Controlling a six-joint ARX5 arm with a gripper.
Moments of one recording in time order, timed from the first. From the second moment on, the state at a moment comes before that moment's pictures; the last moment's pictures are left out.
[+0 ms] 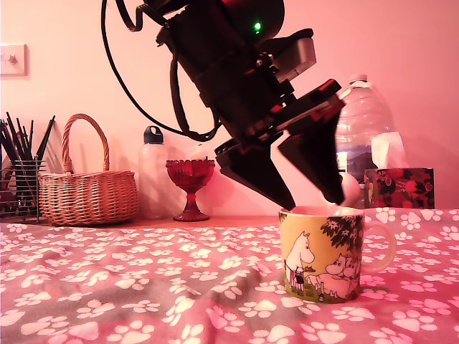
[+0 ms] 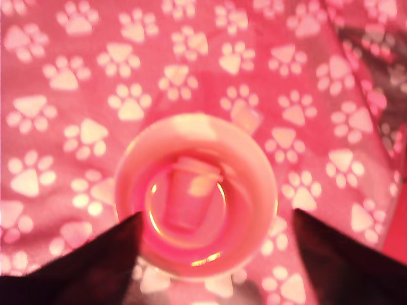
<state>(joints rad) -0.88 1.84 1.34 -0.47 0.24 0.07</state>
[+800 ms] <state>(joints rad) -0.78 1.61 1.25 -0.54 0.19 0.06</state>
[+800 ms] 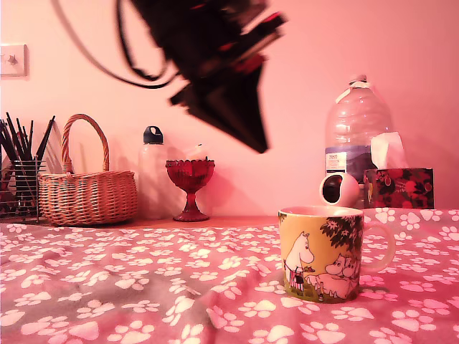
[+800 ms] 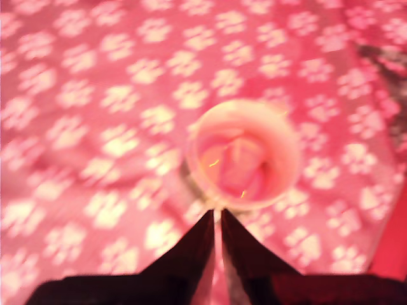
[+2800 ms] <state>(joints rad) -0.51 1.27 0.83 -0.38 0.12 -0.05</state>
